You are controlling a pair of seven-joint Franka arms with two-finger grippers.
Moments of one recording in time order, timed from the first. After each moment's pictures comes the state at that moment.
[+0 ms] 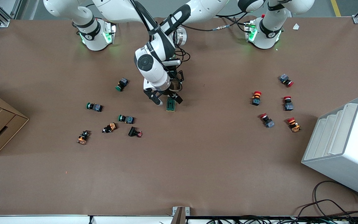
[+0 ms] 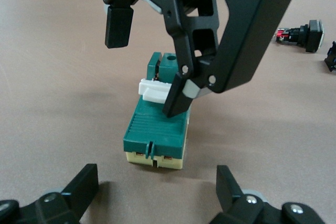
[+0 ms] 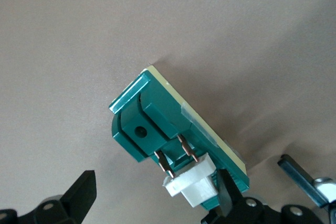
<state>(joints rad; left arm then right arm) -1.03 0.87 -0.35 -1.76 1.59 1.94 -2.52 0.92 0.51 -0.08 -2.03 0.54 2.72 1.19</state>
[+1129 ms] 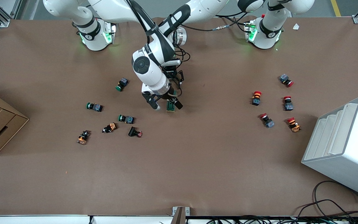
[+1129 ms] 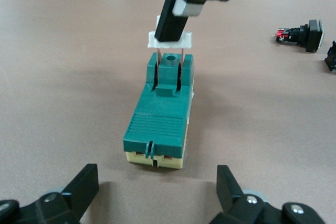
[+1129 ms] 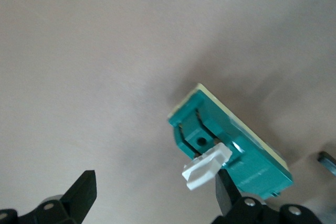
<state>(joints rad) -1.03 0.87 -0.35 -1.76 1.59 1.93 -2.52 0.88 0.51 -0.10 -1.93 0.55 2.68 1.24</state>
